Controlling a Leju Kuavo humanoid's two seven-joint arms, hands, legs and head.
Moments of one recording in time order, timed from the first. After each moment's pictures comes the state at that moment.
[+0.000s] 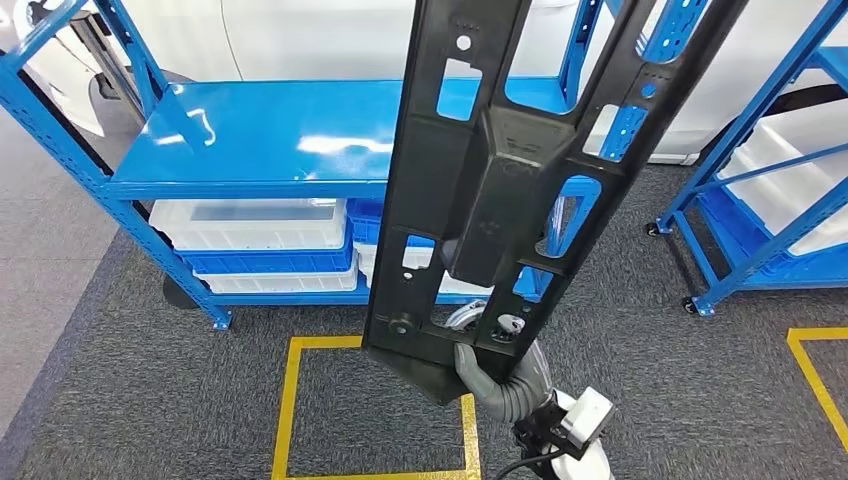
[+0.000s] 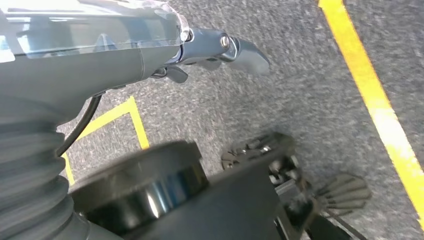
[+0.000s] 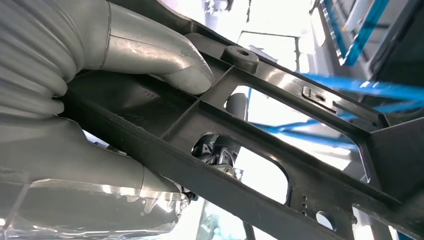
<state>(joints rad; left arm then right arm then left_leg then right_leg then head) -0.14 -0.21 0.95 -0.20 -1.43 0.21 -0.06 0.02 0.00 0.29 -1.73 0.11 0.18 -0.63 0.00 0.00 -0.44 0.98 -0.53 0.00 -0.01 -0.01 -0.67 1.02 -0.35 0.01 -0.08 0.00</state>
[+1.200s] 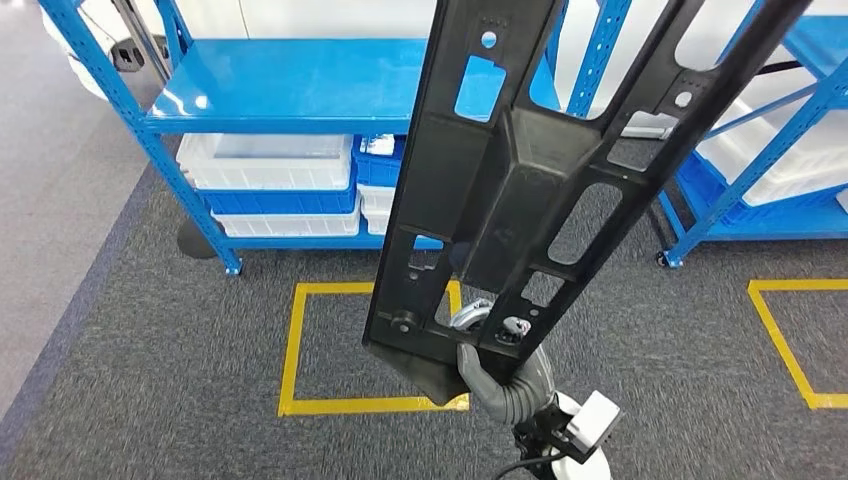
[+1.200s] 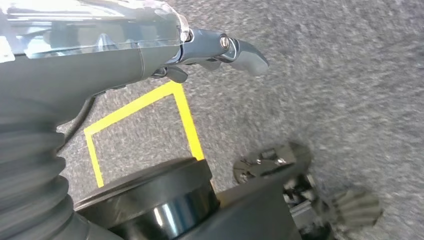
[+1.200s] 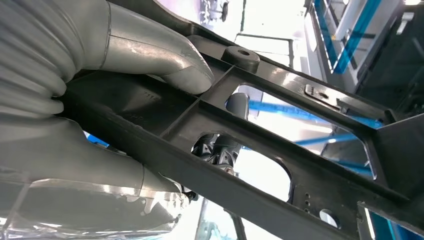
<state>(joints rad) -0.13 -0.21 0.95 -0.20 -1.43 0.21 -0.05 0.05 0.03 0.27 -1.75 0.11 0.20 -0.63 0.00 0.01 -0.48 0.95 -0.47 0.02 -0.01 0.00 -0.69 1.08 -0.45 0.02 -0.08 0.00</state>
